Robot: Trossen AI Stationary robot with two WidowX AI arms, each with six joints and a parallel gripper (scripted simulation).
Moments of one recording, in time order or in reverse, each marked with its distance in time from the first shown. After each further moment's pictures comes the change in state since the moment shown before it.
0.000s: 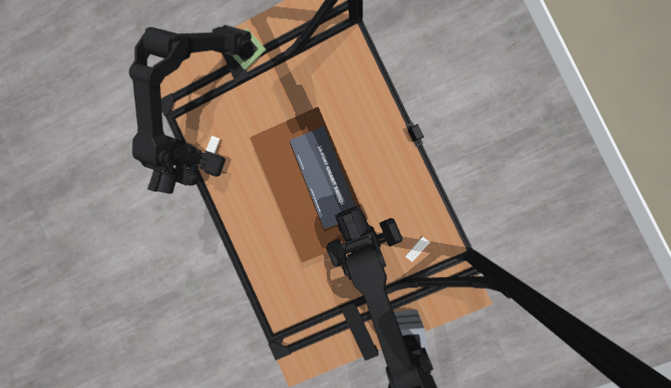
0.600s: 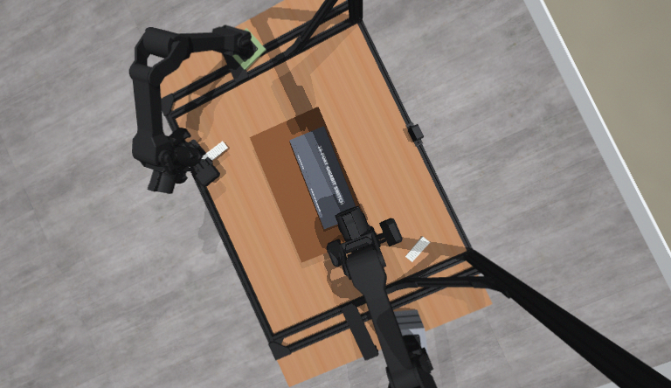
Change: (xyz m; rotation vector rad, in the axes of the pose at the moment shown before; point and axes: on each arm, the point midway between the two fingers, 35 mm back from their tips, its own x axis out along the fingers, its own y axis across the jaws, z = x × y) left arm 0.000 0.000 0.000 0.000 0.000 0.000; right arm 0.000 0.000 0.000 0.545 -0.001 0.001
